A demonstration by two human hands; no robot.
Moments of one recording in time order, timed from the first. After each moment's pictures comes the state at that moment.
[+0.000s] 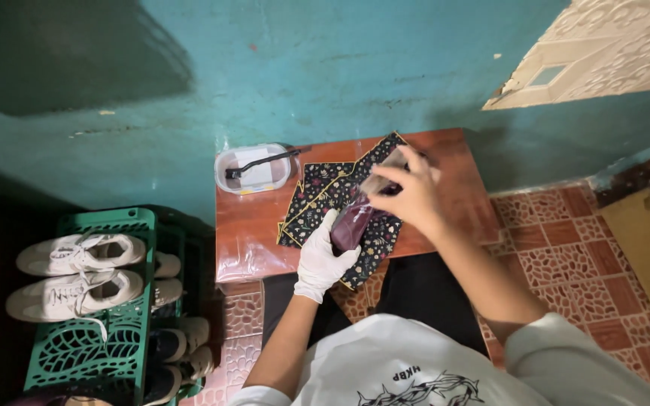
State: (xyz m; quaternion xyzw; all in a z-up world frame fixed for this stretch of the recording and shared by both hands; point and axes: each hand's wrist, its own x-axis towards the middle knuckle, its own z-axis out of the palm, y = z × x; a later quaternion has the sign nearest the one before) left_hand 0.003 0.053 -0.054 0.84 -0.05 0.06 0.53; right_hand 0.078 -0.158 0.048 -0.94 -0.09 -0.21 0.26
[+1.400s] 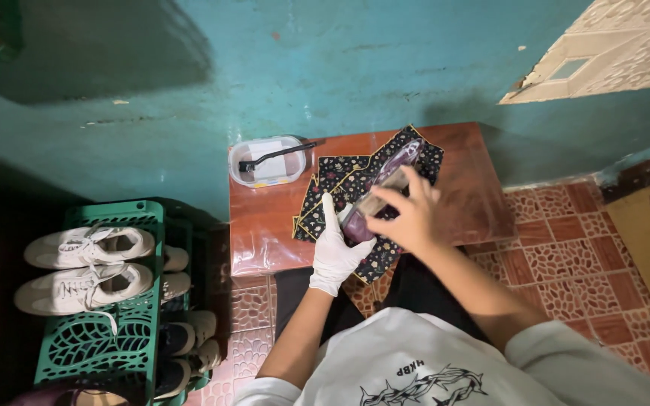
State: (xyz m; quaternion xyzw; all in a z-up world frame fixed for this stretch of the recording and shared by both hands) left_hand 0.003 0.062 -0.026 0.79 -0.02 0.01 0.61; right_hand 0.051 -0.116 0.010 -0.92 -0.16 -0.30 0.19
